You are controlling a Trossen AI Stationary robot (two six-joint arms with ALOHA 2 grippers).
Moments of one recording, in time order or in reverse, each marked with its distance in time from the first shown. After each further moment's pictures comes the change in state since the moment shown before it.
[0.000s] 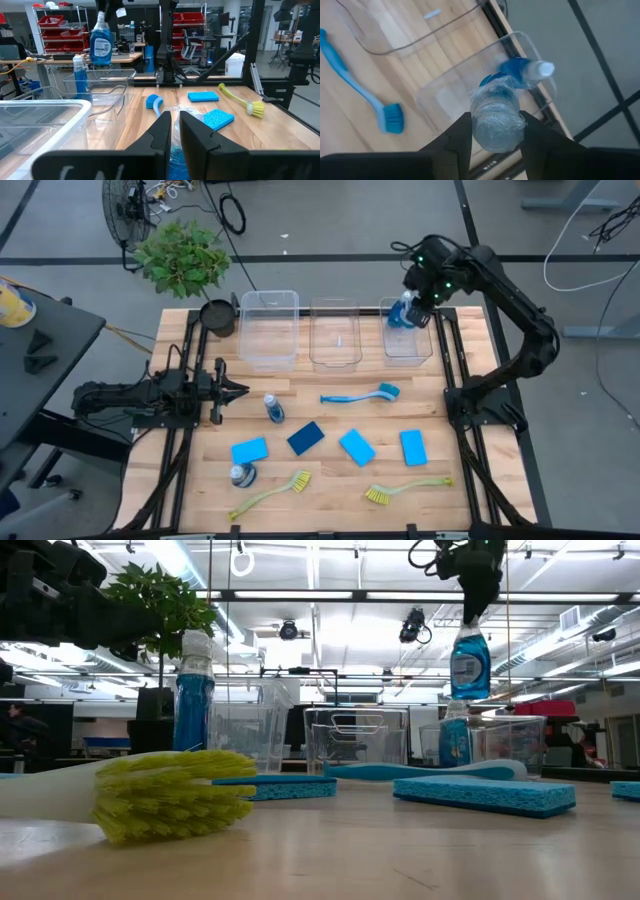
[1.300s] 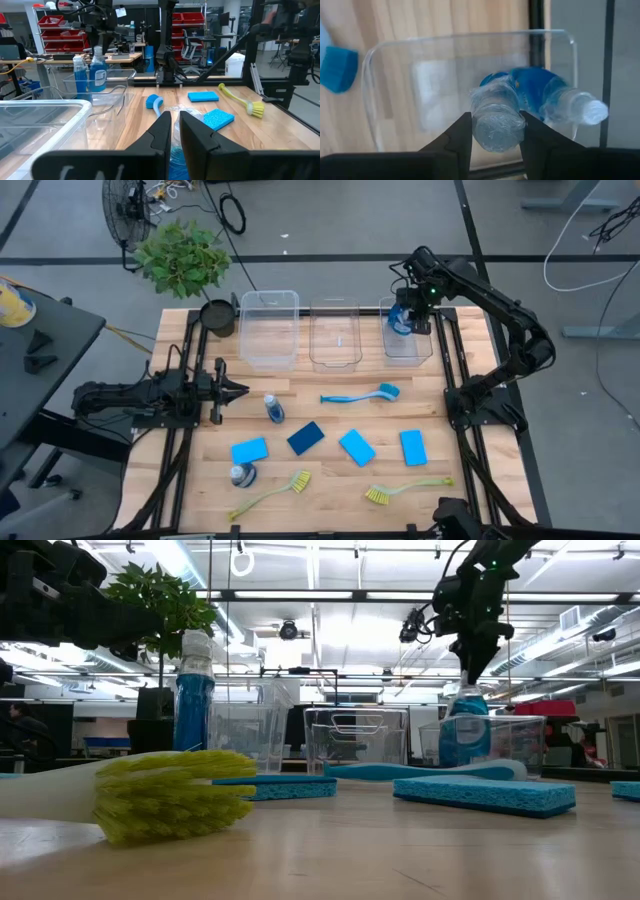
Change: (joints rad) left arm 0.000 0.000 0.000 0.000 0.000 0.000; right arm -0.176 0.024 -0.393 0.324 -0.144 -0.586
